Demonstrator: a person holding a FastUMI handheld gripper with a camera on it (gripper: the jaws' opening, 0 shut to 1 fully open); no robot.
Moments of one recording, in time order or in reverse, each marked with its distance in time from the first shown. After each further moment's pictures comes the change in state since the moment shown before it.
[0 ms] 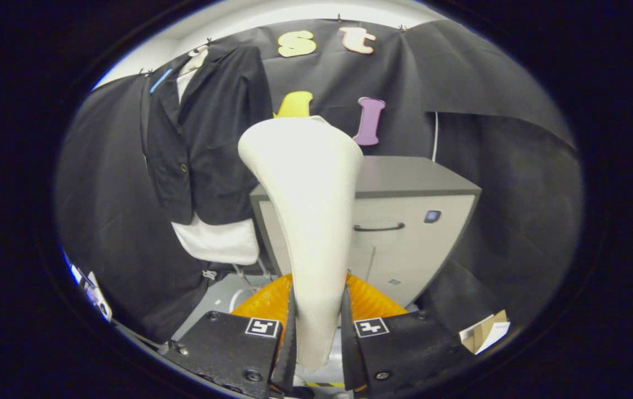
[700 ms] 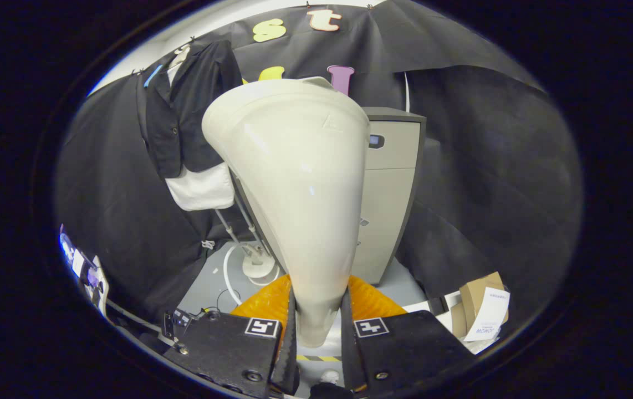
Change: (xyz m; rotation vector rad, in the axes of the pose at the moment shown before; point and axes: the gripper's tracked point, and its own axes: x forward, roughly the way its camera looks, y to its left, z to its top) arm -0.073 -0.086 -0.138 0.038 0.133 0.036
